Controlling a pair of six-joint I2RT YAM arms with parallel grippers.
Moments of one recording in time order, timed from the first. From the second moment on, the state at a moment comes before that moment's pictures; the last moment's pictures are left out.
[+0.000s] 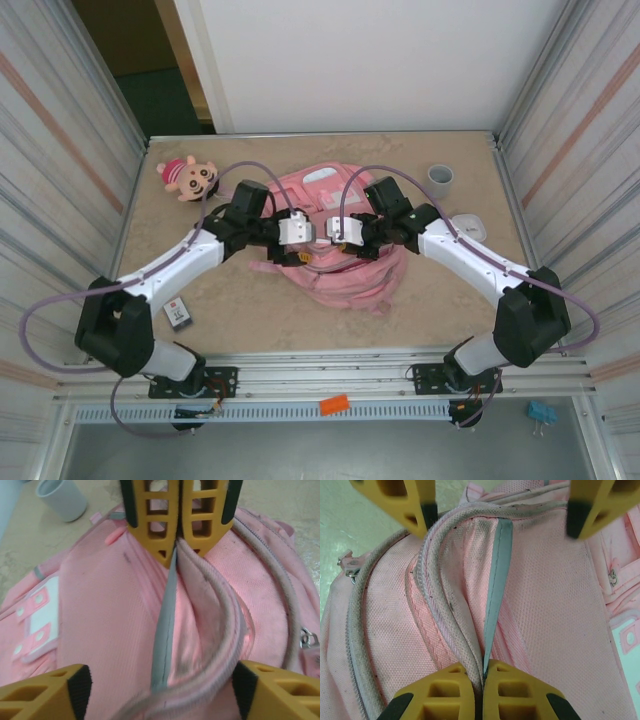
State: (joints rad) left arm -0.53 1.46 1.03 -0.38 0.59 0.97; right arm 0.60 1.46 1.13 -0.60 -0.40 -0.96
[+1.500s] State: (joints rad) left arm -0.71 1.15 0.69 -0.15 0.27 0.20; right arm 0.47 1.43 1.10 -0.40 -0.64 -0.75
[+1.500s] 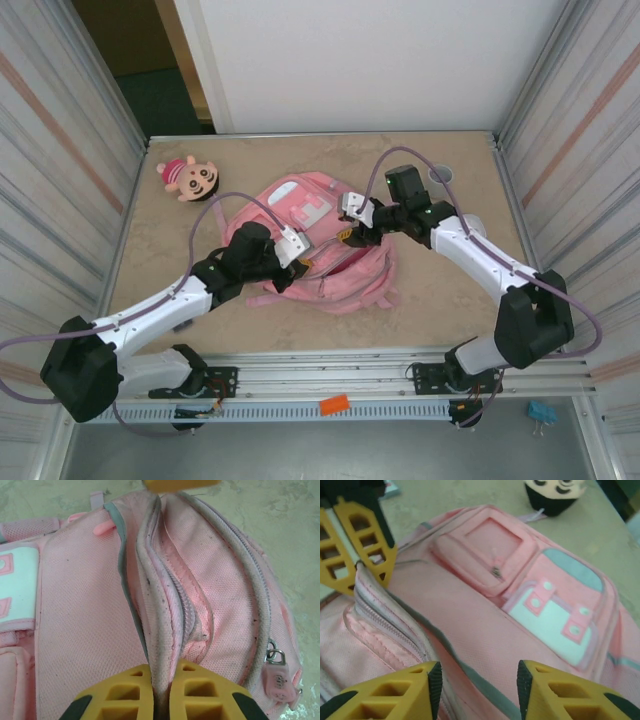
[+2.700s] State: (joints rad) left arm -0.63 1.30 0.73 -0.03 0.11 -0.21; right arm 0.76 1.11 0.90 -0.52 -0.17 0.27
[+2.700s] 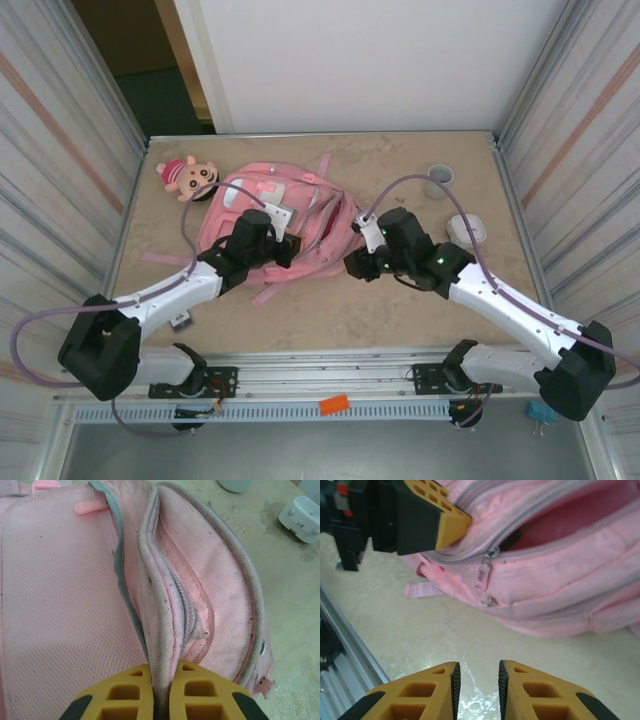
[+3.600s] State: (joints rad) left arm -0.62 1.31 0.75 -0.06 0.15 -0.21; right arm 0.94 1.58 1.13 -0.43 0.21 0.49
